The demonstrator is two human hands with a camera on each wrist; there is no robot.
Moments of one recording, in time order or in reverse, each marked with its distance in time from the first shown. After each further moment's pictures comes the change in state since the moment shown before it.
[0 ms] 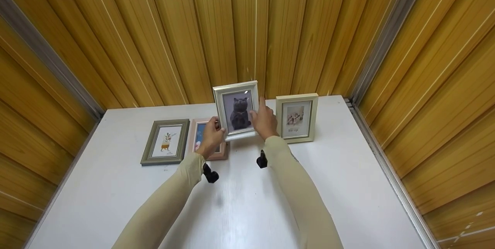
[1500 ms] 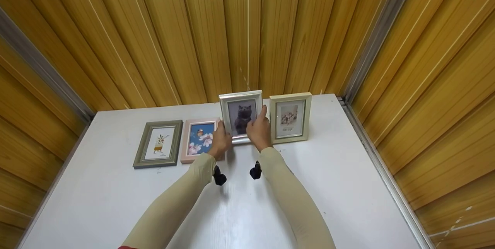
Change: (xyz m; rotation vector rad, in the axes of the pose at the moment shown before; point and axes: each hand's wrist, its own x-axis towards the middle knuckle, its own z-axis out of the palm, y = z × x) left_hand 0.007 -0.022 0.050 0.394 0.030 -0.008; right_hand -0.021 0.019 0.020 0.108 0.043 0.185
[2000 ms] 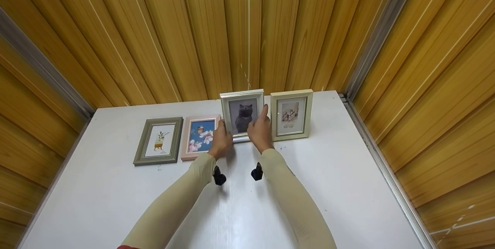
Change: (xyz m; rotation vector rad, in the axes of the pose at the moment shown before) left_hand -0.005 -0.006 0.001 -0.047 -0.035 -0.001; right_hand -0.007 0.011 0.008 -0.007 0.026 -0.025
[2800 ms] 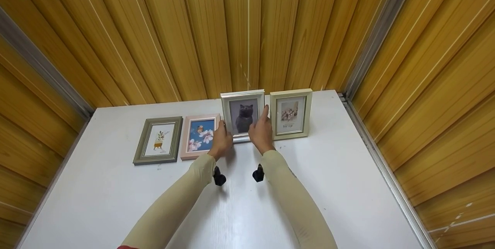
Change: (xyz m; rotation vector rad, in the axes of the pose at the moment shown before) left_hand -0.007 0.003 0.001 -0.005 -0.023 -0.014; right_hand -0.005 0.006 -0.005 -0.007 -0.011 -0.075
